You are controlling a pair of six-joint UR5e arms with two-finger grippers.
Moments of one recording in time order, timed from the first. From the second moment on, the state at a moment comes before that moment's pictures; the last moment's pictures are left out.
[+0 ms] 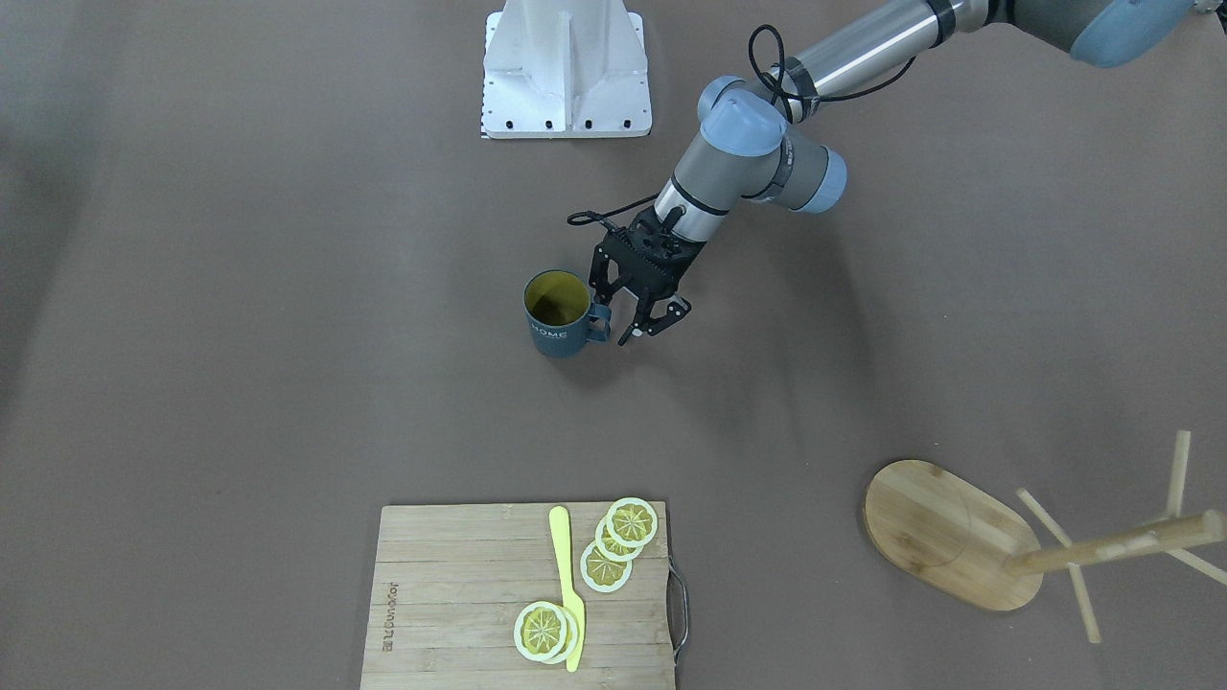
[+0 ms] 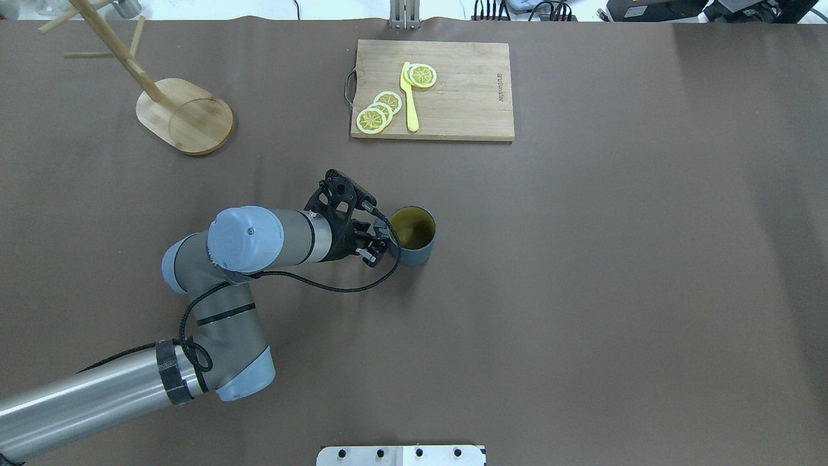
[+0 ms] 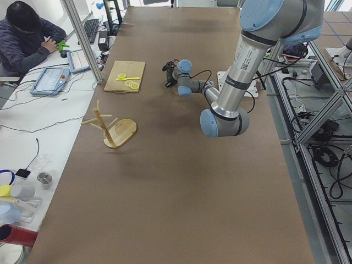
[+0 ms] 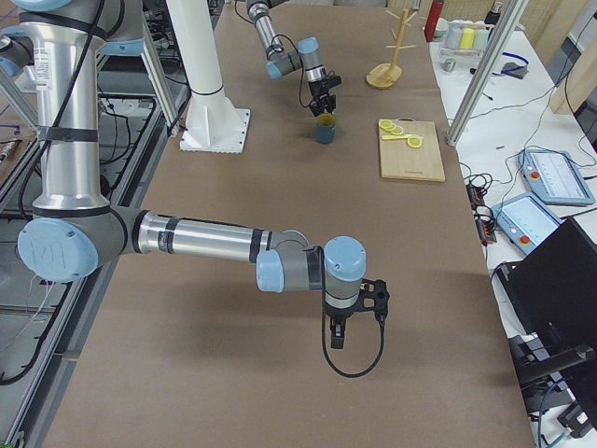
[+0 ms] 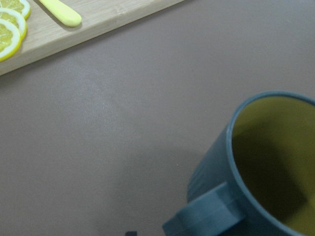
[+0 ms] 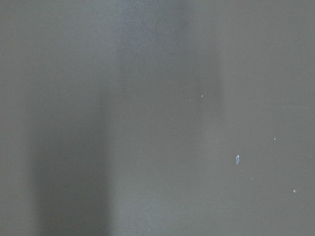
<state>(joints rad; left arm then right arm) -0.46 -2.15 -1.45 -2.42 -1.66 -0.65 1.55 -1.60 1.52 -1.40 2.27 0.10</state>
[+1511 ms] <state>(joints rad) -0.47 -2.16 -1.42 -2.47 -1.66 -0.67 1.55 -1.60 1.52 -1.40 2.27 0.10</state>
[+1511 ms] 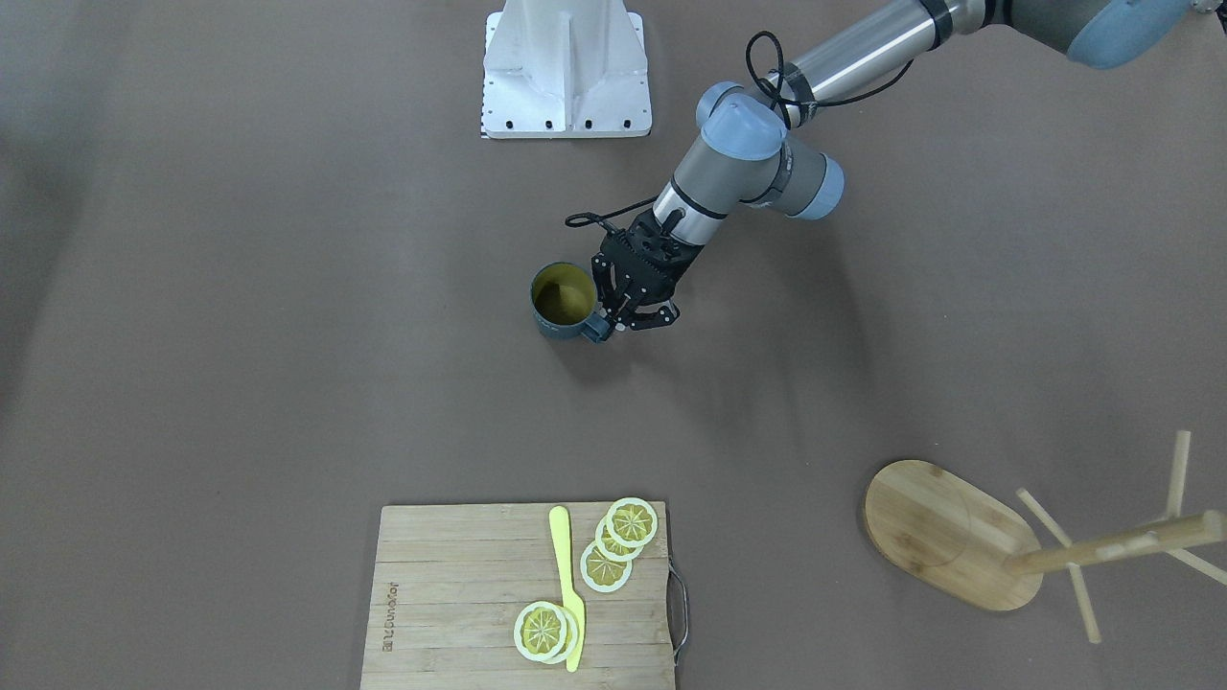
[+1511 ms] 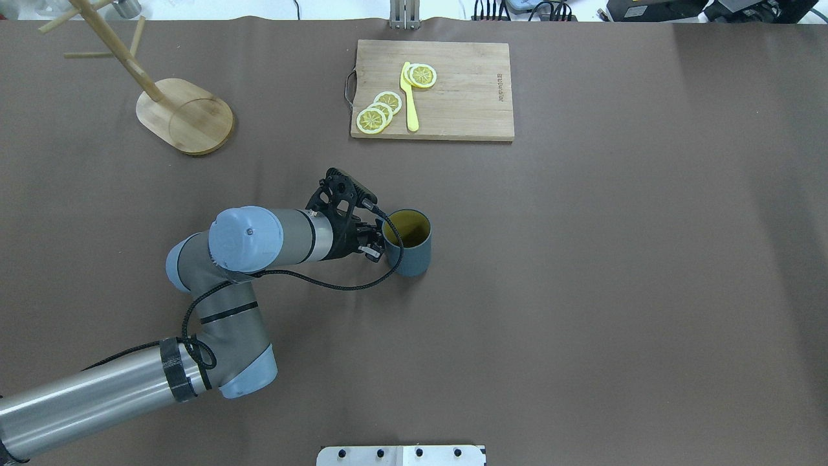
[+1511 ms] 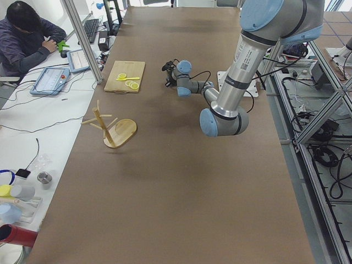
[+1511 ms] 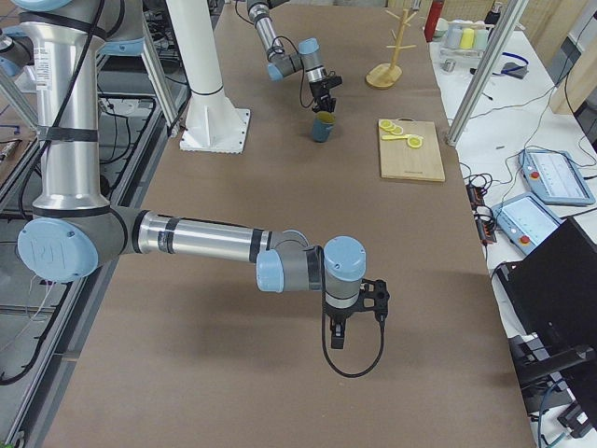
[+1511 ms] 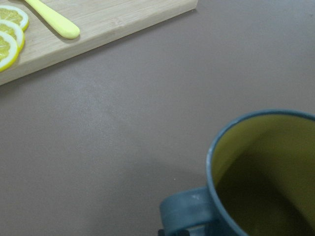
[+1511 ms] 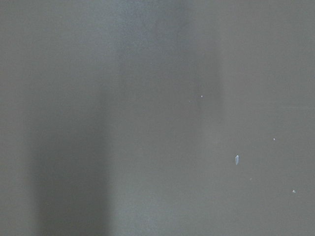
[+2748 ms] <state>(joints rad) -0.56 -2.15 -1.44 -2.55 -1.74 -1.14 1.55 -1.66 1.52 -1.33 2.26 0.09</state>
